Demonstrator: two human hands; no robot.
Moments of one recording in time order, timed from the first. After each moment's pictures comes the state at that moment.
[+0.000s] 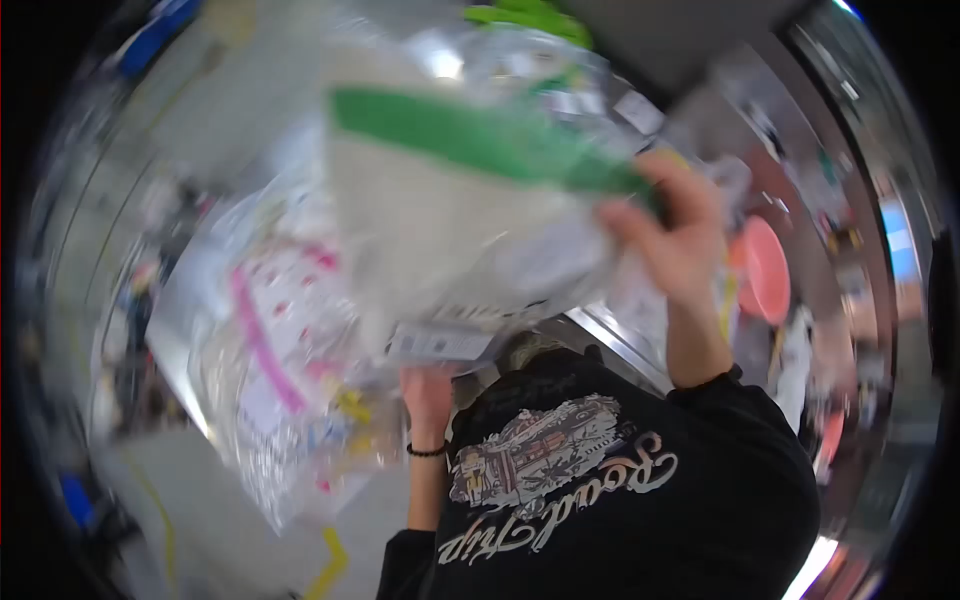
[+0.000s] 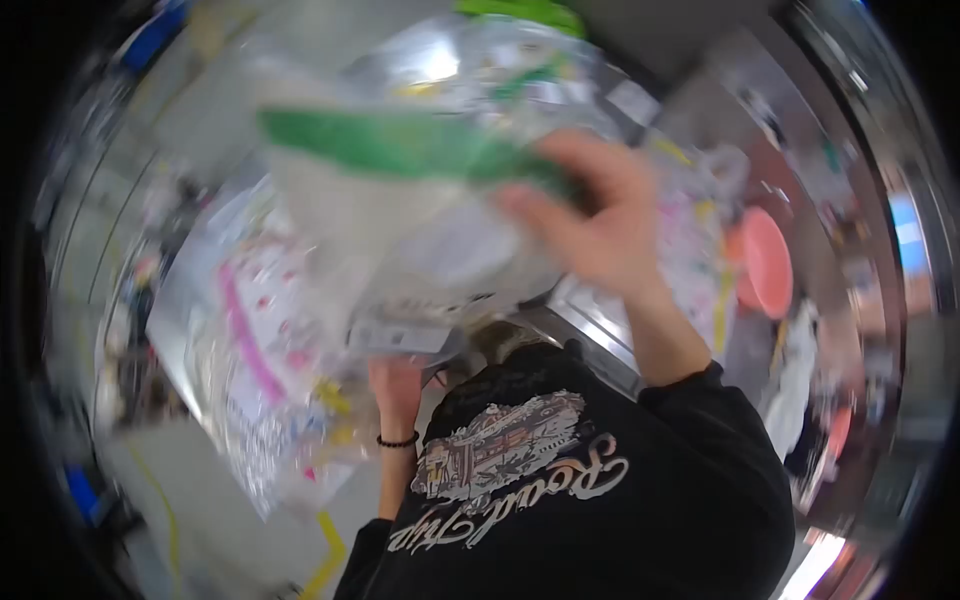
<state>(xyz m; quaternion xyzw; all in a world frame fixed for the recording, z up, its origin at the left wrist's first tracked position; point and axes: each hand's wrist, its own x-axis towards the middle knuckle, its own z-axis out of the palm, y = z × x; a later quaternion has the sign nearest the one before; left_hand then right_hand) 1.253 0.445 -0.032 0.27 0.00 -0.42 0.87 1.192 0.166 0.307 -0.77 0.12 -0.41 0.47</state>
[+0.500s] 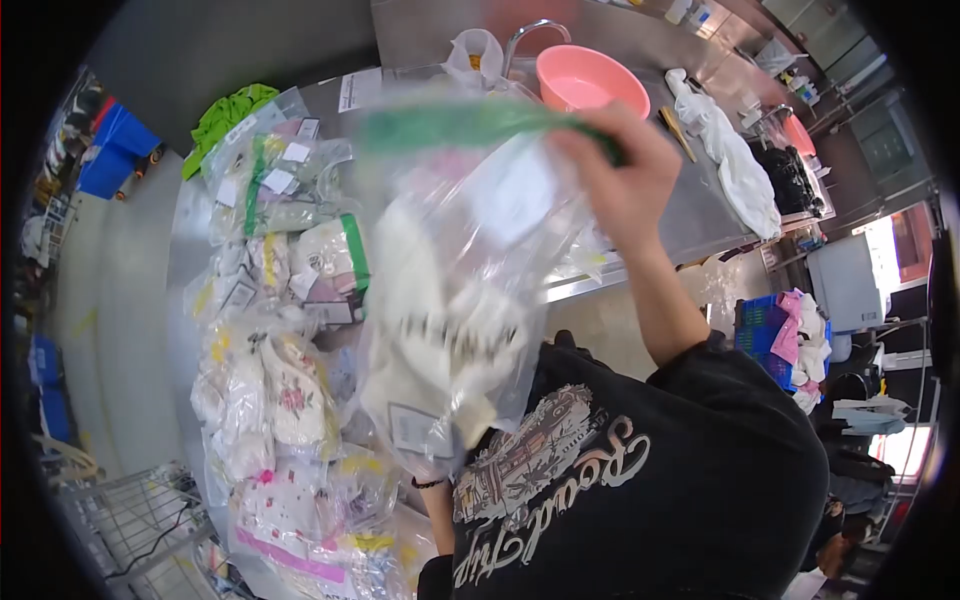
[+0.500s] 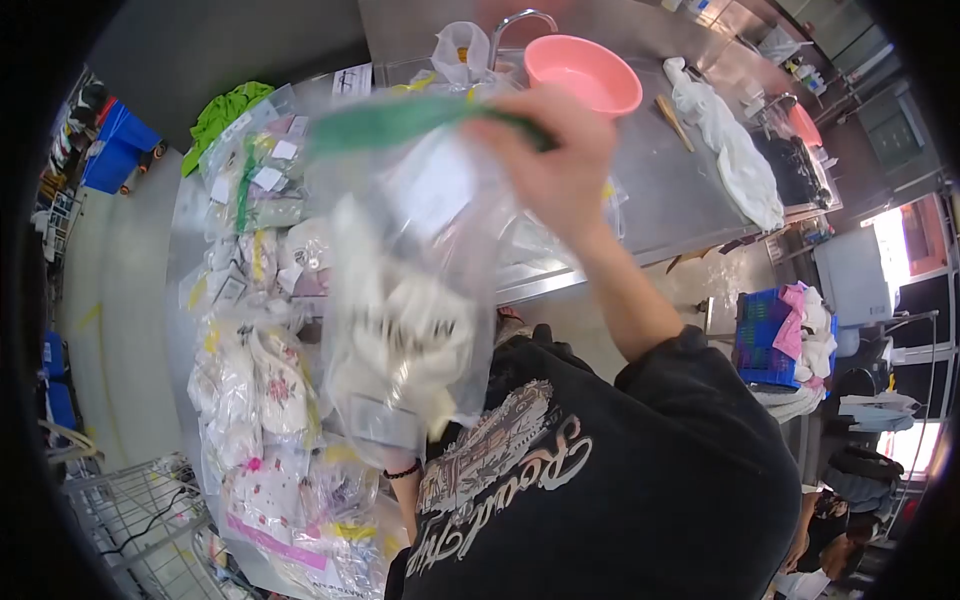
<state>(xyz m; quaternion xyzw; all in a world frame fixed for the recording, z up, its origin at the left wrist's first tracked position) 1.211 0.299 -0.032 0.17 -0.04 -0.67 0.72 0.964 0.047 0.280 -0.70 0.40 -0.59 0.04</state>
